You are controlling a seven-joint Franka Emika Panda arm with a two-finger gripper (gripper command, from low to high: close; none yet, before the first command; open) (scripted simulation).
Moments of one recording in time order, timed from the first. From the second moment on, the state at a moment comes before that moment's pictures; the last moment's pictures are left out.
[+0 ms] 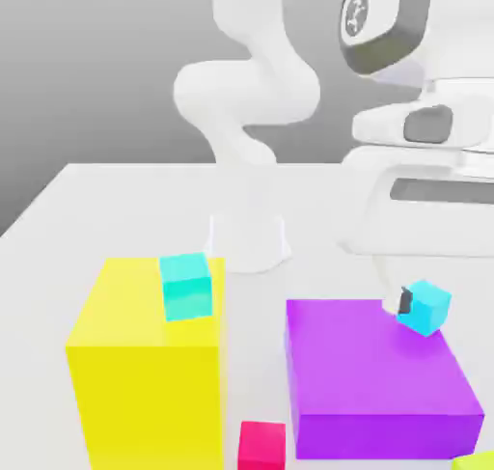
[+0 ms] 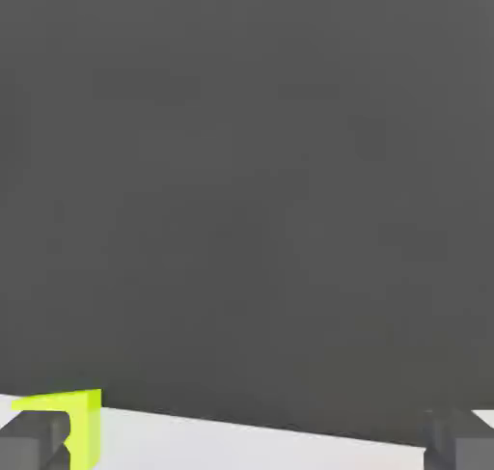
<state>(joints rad) 0.05 0.16 0.28 -2.11 -0.27 2.45 1.14</state>
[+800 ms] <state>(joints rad) 0.15 0.55 0.29 -2.04 -0.28 2.56 1.20</state>
